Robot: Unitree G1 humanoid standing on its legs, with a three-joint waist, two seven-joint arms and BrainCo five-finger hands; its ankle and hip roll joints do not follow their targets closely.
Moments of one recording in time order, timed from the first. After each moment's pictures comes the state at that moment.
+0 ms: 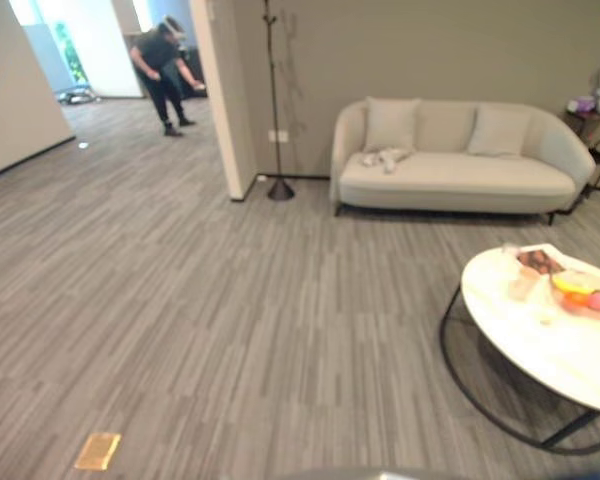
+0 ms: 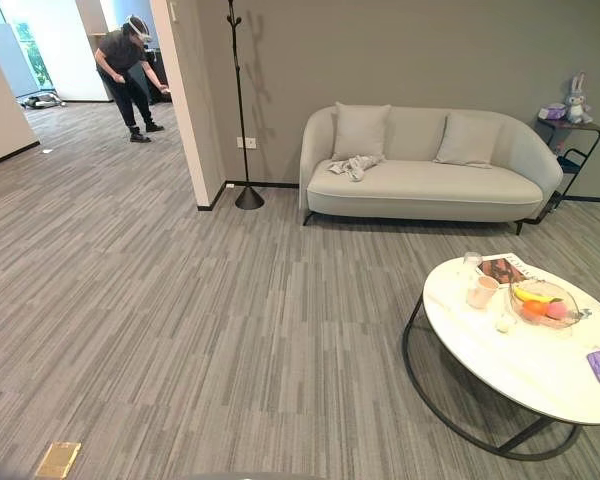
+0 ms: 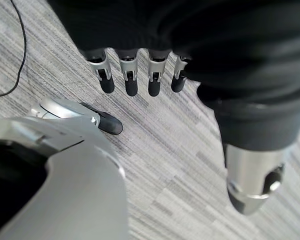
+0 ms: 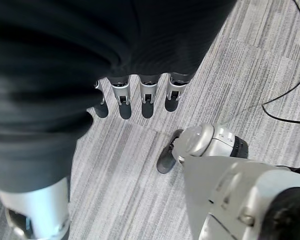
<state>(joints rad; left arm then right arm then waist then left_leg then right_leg) 0.05 0.21 0.08 1.50 -0.58 0.03 -0.14 0.10 -0.26 -0.25 1.60 0.88 0.12 0.08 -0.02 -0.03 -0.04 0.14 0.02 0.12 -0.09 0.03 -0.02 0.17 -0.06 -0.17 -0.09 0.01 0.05</state>
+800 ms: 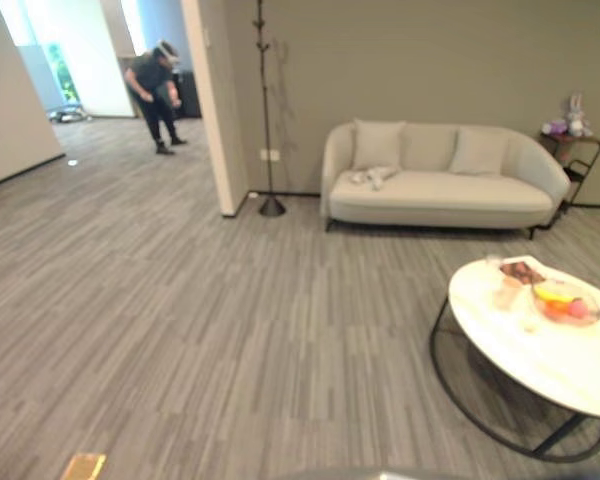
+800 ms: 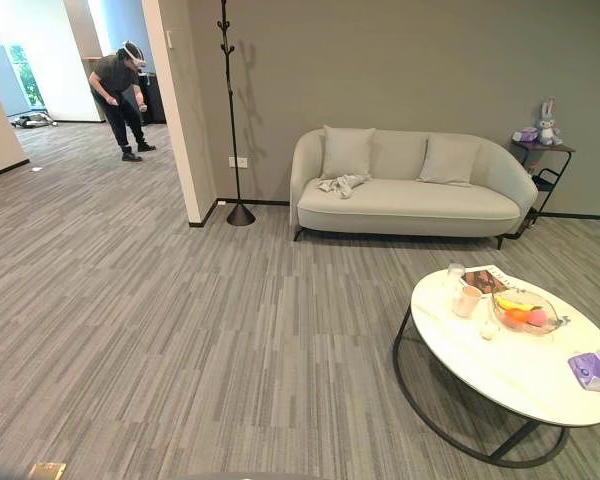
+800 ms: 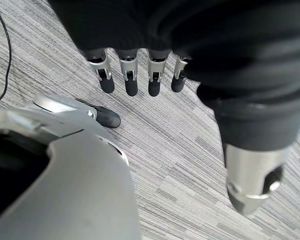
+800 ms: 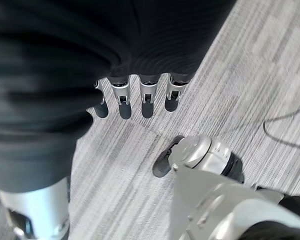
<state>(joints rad) 0.07 0.21 0.04 1.49 -0.56 0.01 -0.14 0.12 -0.25 -0.16 1.58 0.78 0.11 0.10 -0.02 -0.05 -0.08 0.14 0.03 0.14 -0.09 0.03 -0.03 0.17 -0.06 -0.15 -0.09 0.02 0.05</state>
